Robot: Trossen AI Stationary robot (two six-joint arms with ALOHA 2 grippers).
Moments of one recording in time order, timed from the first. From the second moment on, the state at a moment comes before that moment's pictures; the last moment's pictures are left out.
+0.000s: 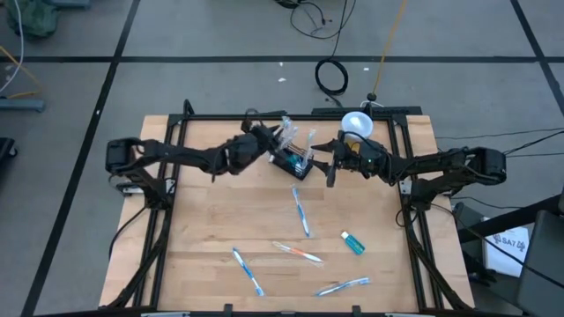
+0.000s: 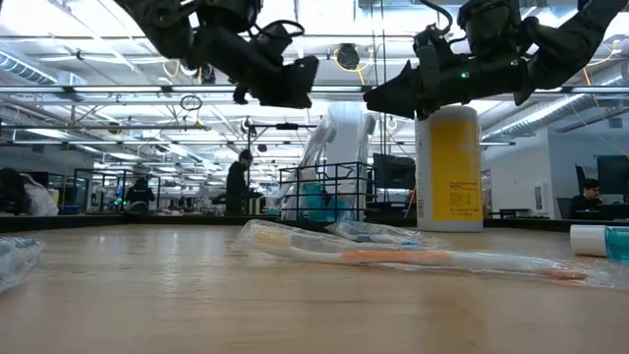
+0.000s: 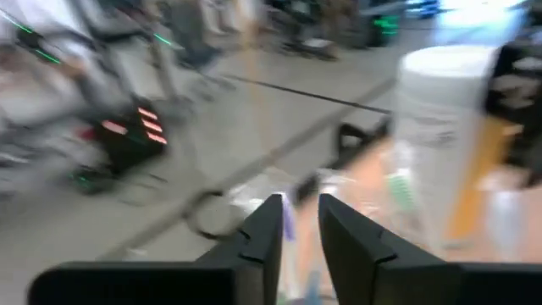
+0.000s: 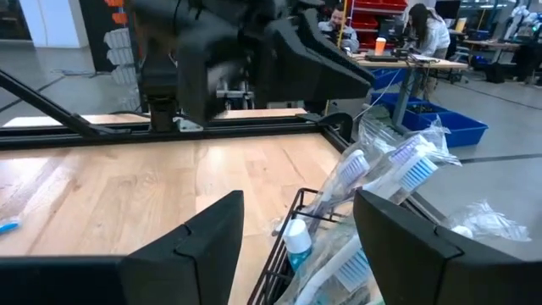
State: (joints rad) left arm 0.20 1.59 0.93 0.48 -0.58 0.00; right arm -0.28 1.29 0.46 0.77 -0.03 -0.06
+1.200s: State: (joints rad) left arm 0.40 1.69 1.10 0.24 -0.18 -0.20; right arm -0.28 1.29 0.46 0.84 -0.03 -0.12
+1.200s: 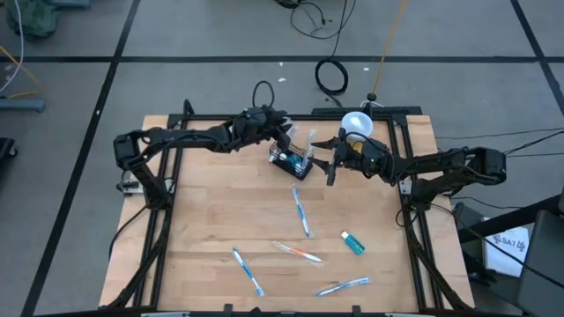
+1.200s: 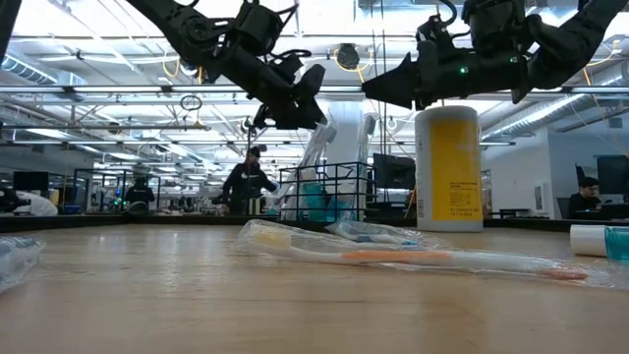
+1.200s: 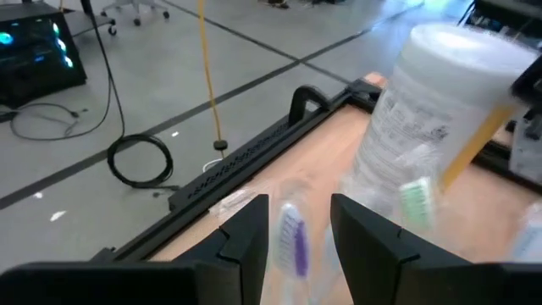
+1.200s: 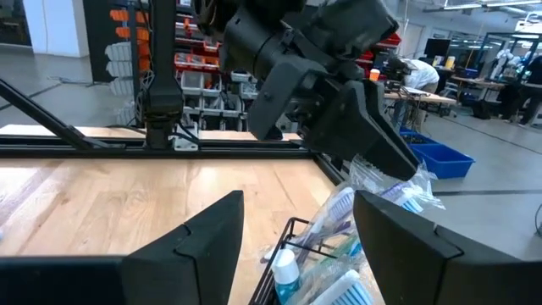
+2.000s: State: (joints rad) left arm 0.38 1.68 1.10 0.24 -0.21 -0.12; right arm -0.28 1.29 0.46 0.79 -0.03 -0.12
